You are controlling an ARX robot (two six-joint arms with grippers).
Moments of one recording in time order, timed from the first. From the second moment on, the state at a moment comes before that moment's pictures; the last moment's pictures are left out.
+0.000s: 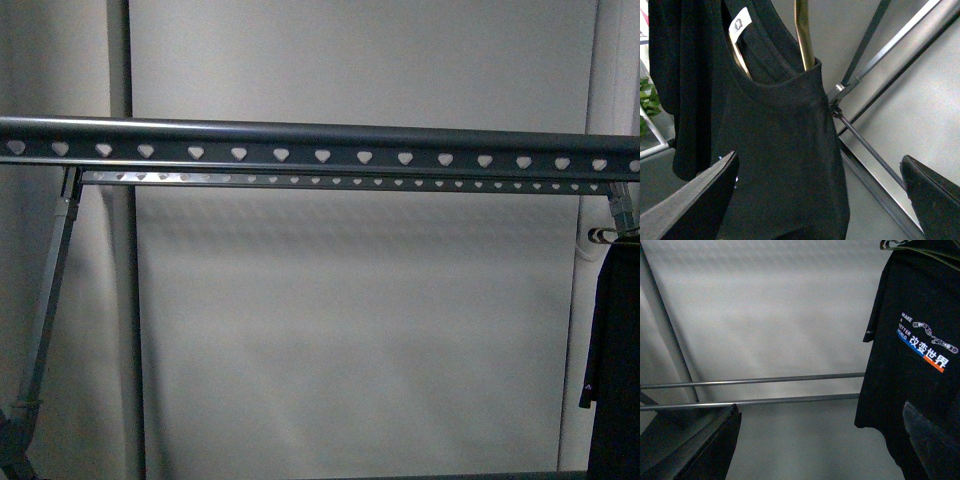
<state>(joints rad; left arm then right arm) 0.28 0.89 0.46 0.13 -0.50 -0.53 0.00 0.00 0.01 0.00 0.00 0.00</state>
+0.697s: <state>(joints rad) 0.24 1.29 0.78 0.07 -0.46 -0.49 0.00 0.00 0.01 0.00 0.00 0.00</state>
